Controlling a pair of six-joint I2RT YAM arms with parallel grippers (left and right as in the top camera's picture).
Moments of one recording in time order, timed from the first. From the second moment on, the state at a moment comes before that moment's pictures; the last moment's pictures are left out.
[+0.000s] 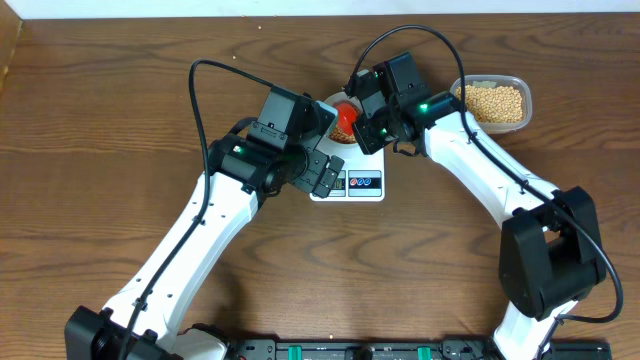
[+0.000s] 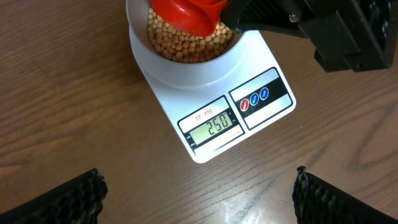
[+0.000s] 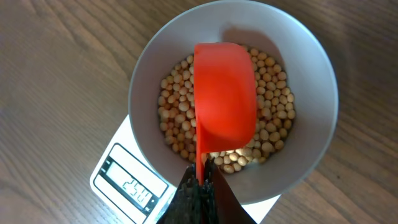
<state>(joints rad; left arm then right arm) -0.46 1.47 1.26 -0.84 0.10 0.06 0.45 1.92 1.47 -0.58 -0.27 -0.06</state>
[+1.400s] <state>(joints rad) -0.46 1.47 1.26 -0.84 0.10 0.06 0.26 1.92 1.47 -0.59 -0.73 -0.05</state>
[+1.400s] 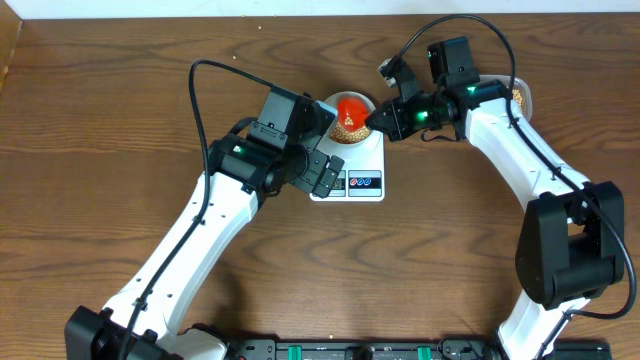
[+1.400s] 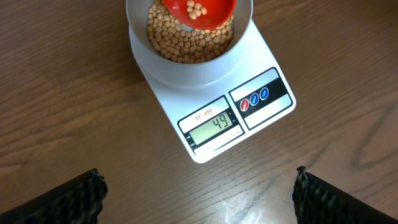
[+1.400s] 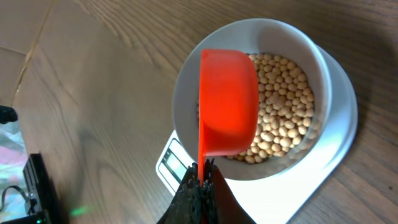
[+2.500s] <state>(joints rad) -0.46 1.47 1.26 -0.84 0.10 0.06 0.26 1.92 1.47 -0.59 -0.73 -0.05</state>
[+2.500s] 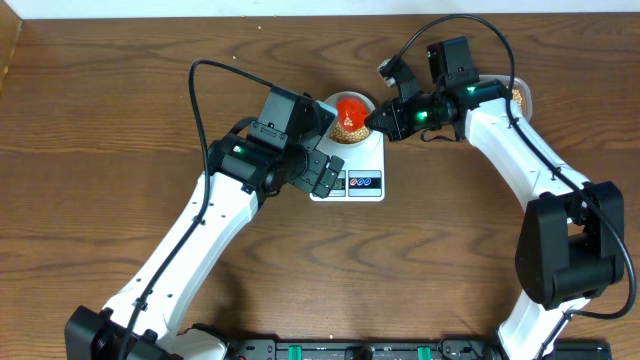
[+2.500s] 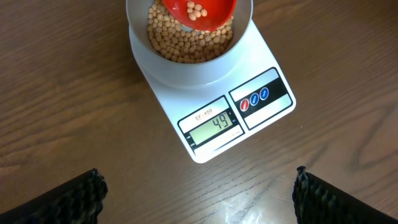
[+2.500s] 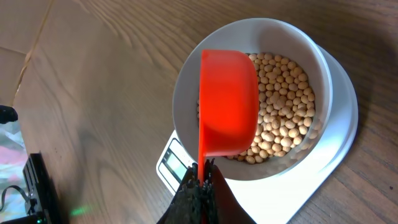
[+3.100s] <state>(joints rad) -0.46 1.47 1.26 -0.84 0.10 0.06 0.28 1.85 1.47 -0.64 -0.55 -0.06</state>
